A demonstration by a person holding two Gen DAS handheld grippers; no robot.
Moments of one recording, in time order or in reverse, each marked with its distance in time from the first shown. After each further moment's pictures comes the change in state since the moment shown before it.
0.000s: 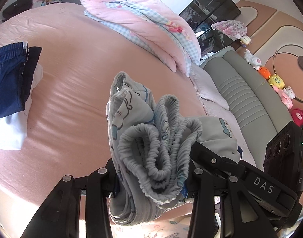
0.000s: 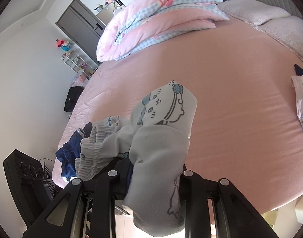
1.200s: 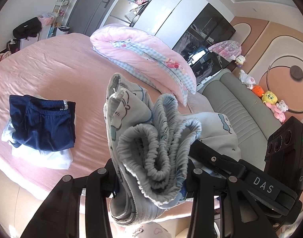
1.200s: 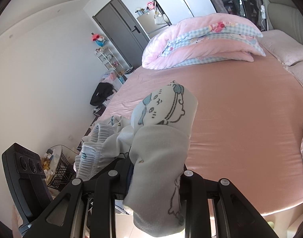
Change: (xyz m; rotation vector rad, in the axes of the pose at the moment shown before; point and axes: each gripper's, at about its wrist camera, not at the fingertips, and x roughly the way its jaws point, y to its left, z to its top) left arm -0.132 -0.010 0.043 0.020 -0.167 0.045; right arm -0.072 0.139 0.004 -0.192 -0.051 0.135
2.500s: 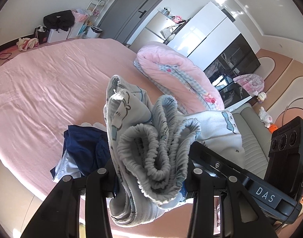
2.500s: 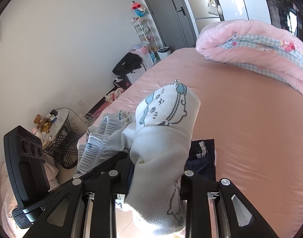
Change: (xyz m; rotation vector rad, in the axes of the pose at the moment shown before) left arm -0.022 0.192 0.066 -0.176 -0.104 0.082; right arm 0.163 0.159 0.004 -0.315 0.157 0.093
